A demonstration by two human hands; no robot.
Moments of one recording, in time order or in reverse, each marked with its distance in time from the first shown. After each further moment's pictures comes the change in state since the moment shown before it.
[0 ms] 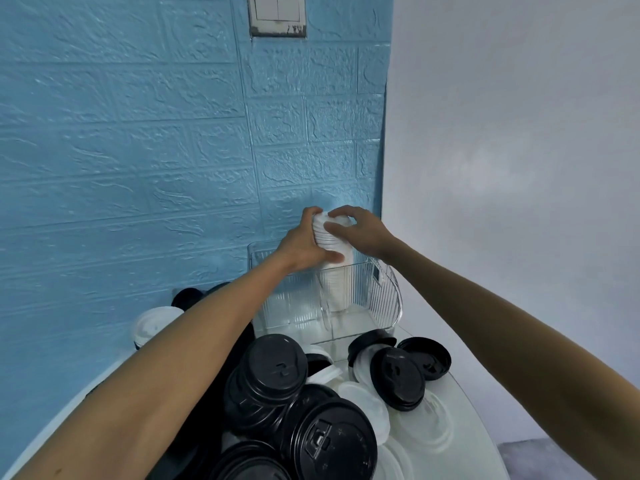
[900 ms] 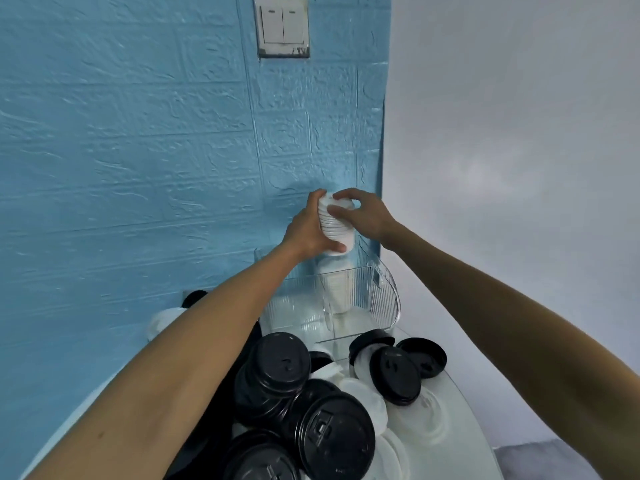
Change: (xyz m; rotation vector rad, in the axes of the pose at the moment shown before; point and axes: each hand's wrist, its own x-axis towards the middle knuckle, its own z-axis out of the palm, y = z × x) left_hand 0.004 0.033 -0.018 0.040 0.139 0.097; right_hand 0.001 -0.039 -0.029 0.097 0.067 0.001
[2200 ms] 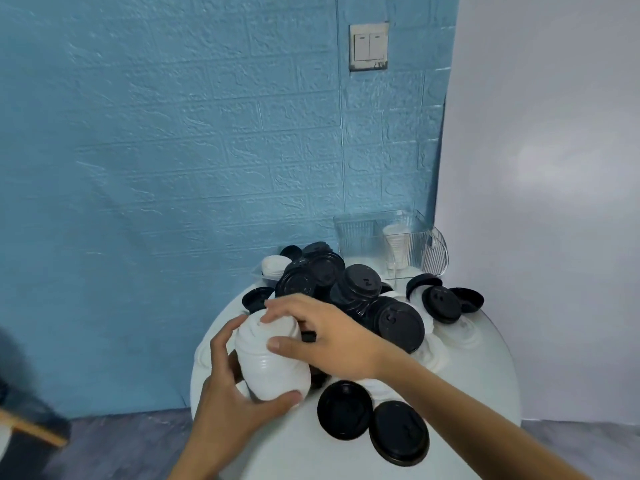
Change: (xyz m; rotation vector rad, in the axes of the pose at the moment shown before) left_hand -0.480 0.000 -0.123 -0.344 0.335 -0.219; right_hand -0.315 -0.167 0.117 0.207 -0.580 -0.404
